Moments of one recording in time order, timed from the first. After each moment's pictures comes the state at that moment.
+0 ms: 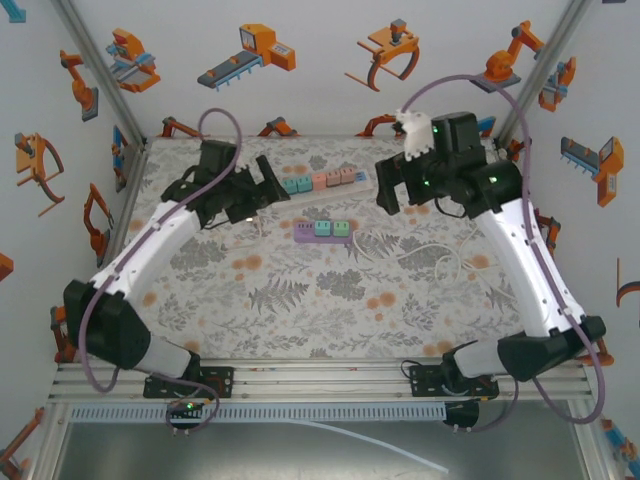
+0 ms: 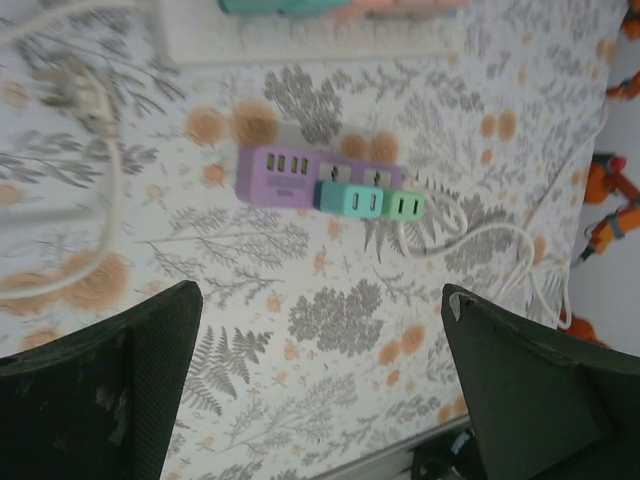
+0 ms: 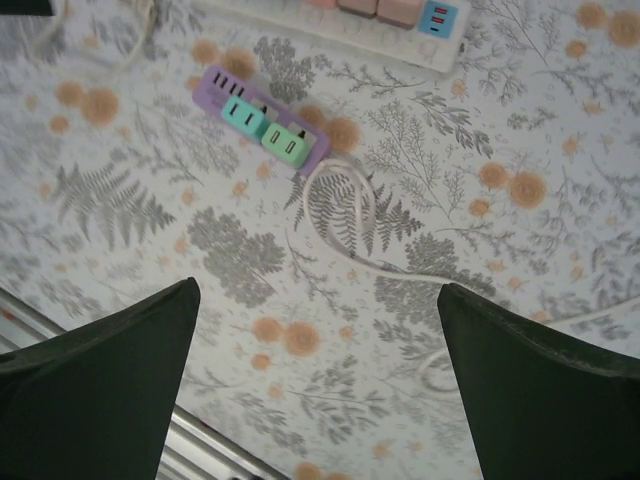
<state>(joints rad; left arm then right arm) -0.45 1.49 1.33 -0.58 0.12 -0.71 0.42 1.41 1.73 -1.05 -0.18 -0.15</state>
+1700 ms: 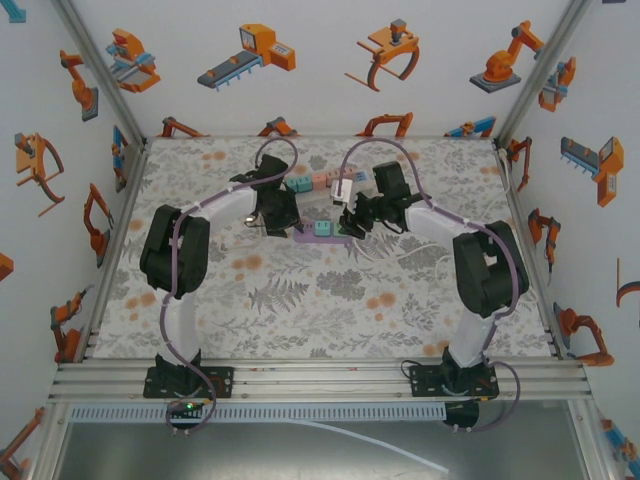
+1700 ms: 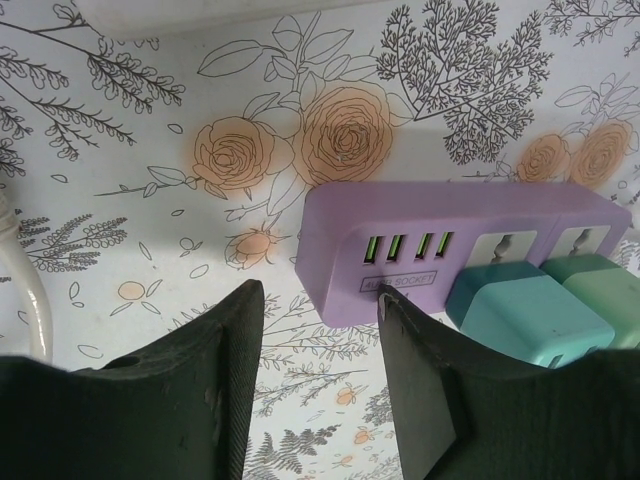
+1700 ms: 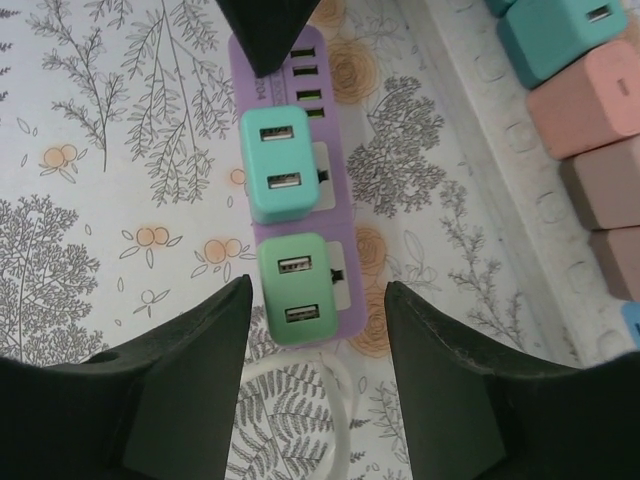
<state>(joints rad) -0.50 2.03 1.48 -0.57 0.13 -0.64 0.41 1.82 1.19 -0.19 -0.70 -0.83</state>
